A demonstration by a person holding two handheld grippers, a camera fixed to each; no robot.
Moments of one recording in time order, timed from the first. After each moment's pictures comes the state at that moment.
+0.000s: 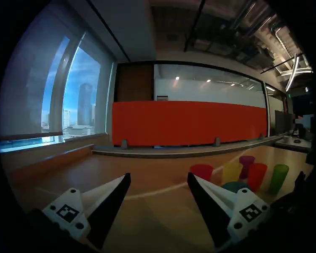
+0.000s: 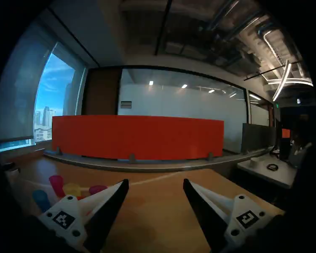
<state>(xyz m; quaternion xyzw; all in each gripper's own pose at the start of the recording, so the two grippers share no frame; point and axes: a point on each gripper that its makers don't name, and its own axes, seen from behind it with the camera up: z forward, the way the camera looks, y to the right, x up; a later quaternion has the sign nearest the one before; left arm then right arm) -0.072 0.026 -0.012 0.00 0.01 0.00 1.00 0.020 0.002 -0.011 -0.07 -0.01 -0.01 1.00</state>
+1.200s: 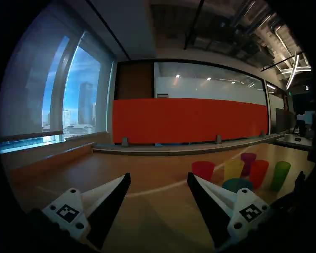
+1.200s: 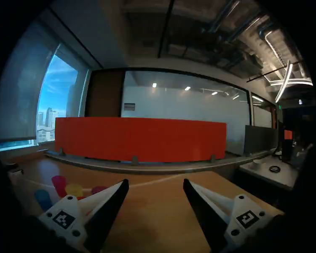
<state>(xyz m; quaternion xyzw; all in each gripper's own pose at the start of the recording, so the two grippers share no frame) -0.082 0.027 -0.011 0.00 0.00 0.01 1.00 0.023 0.000 -0.015 -0.05 0.00 -0.01 1.00</state>
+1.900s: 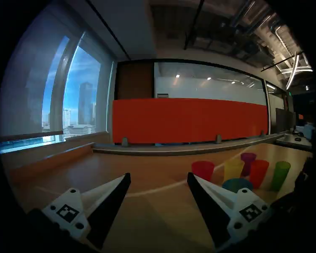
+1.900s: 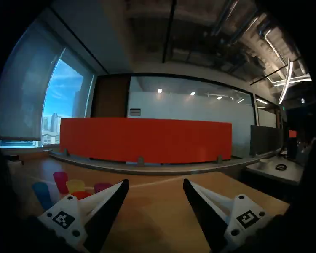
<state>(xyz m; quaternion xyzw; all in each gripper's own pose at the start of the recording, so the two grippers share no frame) -0.082 0.027 -0.011 0.00 0.00 0.01 1.00 -0.013 -0.010 -0.003 -0.02 0.04 -0.01 1.00</state>
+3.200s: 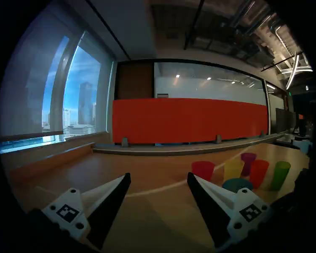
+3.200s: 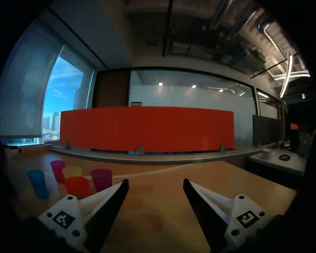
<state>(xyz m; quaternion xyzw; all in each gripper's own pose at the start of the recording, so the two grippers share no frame) -0.081 0.027 -0.012 0.00 0.00 0.01 1.00 -0.066 -0.001 0.009 -0.02 0.01 0.00 1.00</state>
